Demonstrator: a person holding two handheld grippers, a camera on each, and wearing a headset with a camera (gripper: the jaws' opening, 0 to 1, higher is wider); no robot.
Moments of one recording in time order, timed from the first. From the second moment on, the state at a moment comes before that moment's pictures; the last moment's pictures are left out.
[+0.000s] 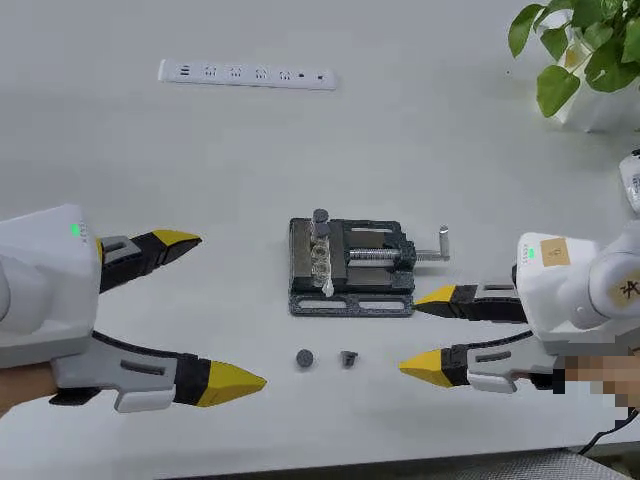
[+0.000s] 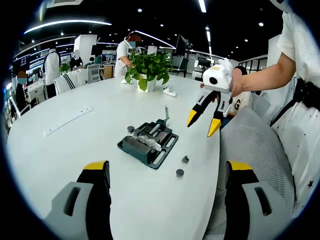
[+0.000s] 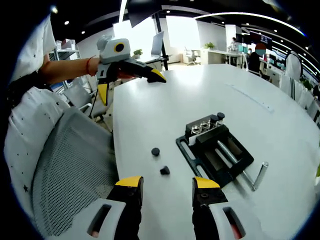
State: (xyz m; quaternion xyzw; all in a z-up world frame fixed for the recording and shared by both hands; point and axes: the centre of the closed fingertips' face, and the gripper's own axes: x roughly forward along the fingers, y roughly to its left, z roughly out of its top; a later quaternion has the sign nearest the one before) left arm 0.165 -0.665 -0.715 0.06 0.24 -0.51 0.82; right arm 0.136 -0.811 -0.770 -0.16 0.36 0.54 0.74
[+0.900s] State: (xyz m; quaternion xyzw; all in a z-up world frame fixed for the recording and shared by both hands) left arm 0.165 -0.663 -0.715 0.05 0.24 -0.51 0.83; right arm 0.144 -0.780 -0.816 -0.28 0.32 0.59 0.68
